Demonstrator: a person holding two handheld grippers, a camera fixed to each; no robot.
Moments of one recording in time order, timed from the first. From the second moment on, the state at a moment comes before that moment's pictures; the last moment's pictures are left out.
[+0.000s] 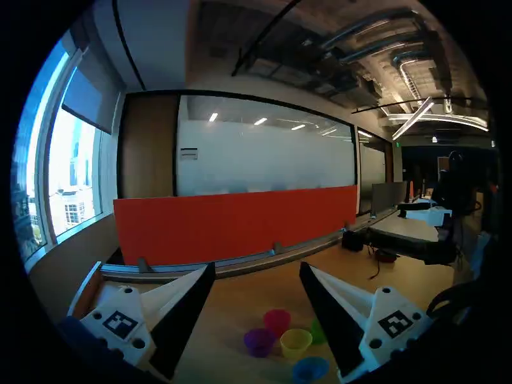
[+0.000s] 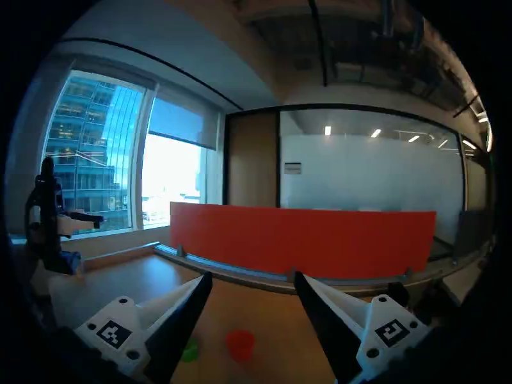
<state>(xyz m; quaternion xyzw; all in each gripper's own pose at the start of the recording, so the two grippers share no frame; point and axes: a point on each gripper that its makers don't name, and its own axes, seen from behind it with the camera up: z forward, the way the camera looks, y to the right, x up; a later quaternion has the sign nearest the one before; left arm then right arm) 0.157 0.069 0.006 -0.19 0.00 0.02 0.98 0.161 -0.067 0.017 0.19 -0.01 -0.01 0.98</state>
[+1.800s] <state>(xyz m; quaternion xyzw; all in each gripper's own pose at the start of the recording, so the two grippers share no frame) 0.040 0.121 -0.032 -0.34 -0.09 0.05 0.93 0.097 -0.156 0.015 0.37 -0.09 -0.09 0.92</state>
